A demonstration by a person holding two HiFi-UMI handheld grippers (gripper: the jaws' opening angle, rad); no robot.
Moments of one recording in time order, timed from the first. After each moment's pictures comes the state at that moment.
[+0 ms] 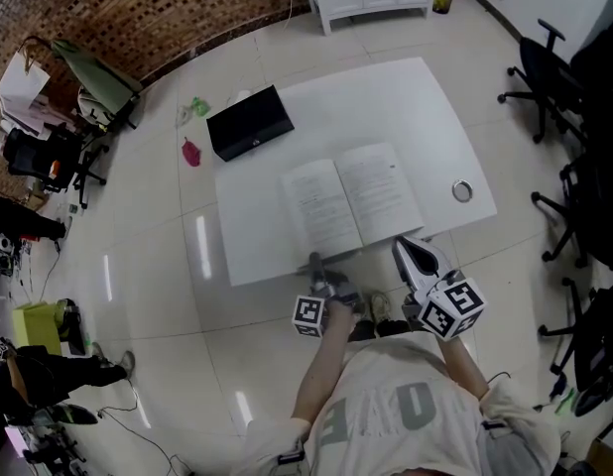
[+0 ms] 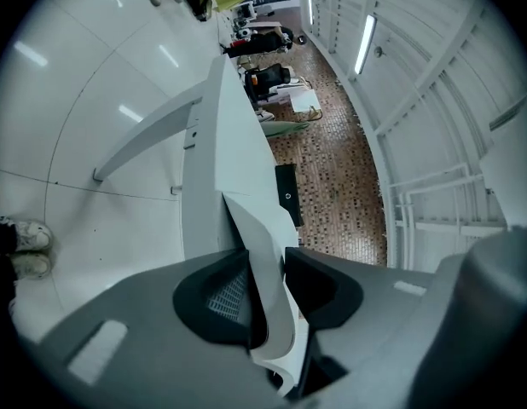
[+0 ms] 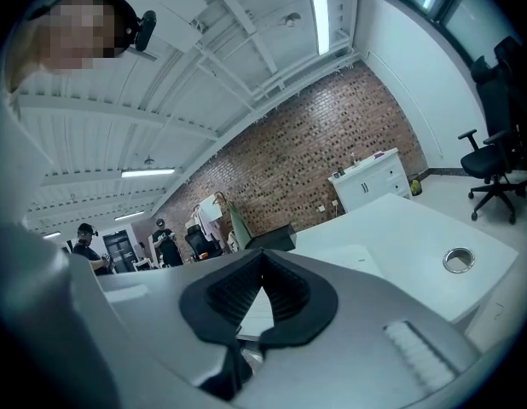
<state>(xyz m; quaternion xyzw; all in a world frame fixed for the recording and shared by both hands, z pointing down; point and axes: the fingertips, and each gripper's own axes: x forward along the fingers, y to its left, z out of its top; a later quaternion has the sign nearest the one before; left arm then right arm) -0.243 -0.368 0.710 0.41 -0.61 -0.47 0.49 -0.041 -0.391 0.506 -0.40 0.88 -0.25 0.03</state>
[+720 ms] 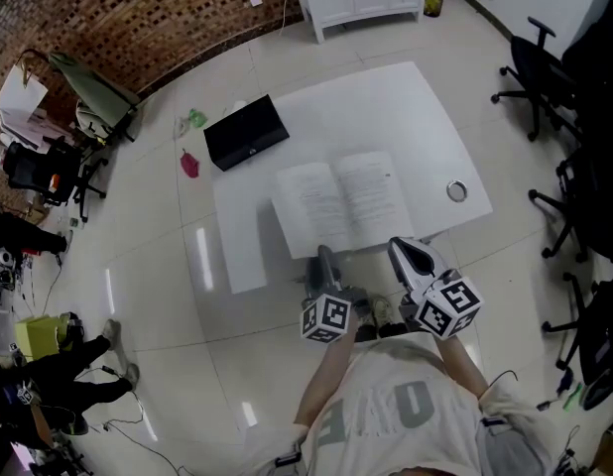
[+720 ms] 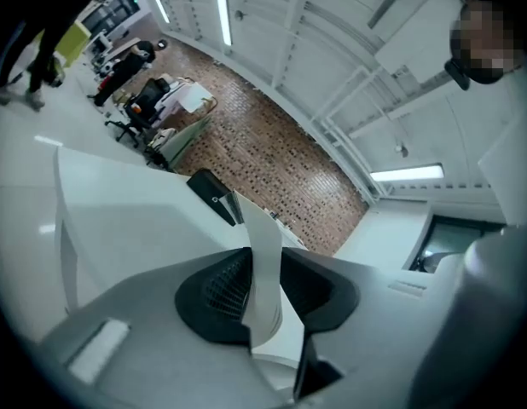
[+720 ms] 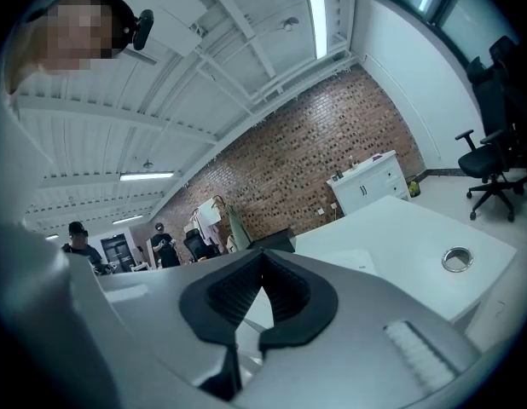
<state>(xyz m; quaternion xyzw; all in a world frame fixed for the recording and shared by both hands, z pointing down) -0.212 -0.390 0.600 0.63 -0.68 -0.23 0.29 -0.044 -0.388 0.502 -0.41 0.88 -0.25 0.04</state>
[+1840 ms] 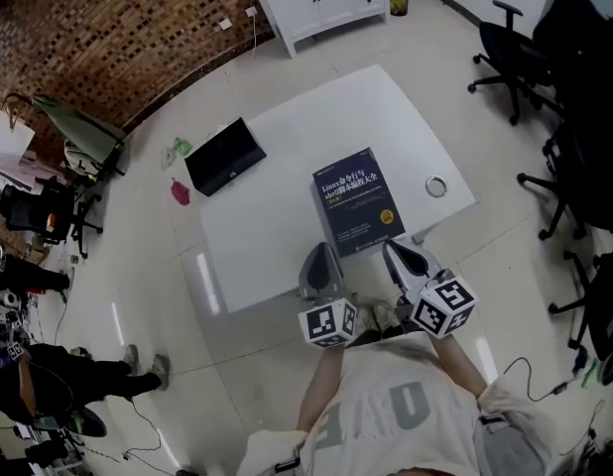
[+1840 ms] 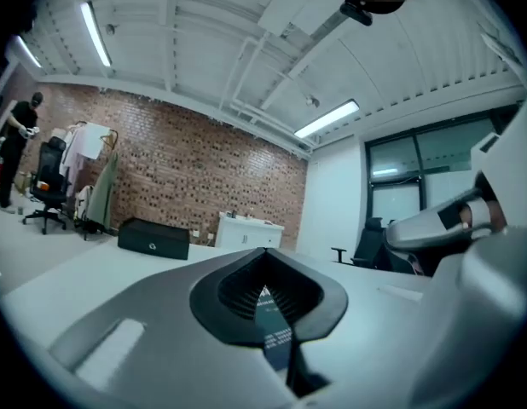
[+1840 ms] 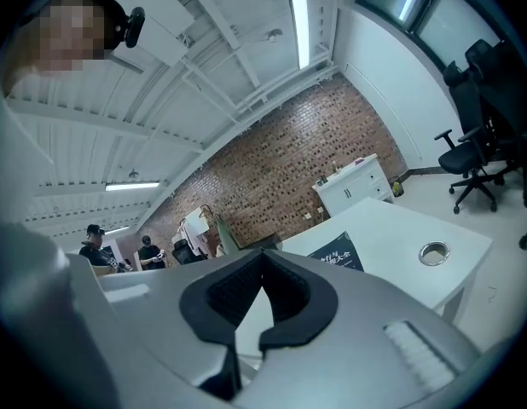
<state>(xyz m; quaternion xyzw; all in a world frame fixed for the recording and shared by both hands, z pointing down) -0.128 -0.412 0.533 0.78 -0.62 -0.04 0.09 0.001 -0.386 0.509 -0.45 0.85 -0.27 0.06</state>
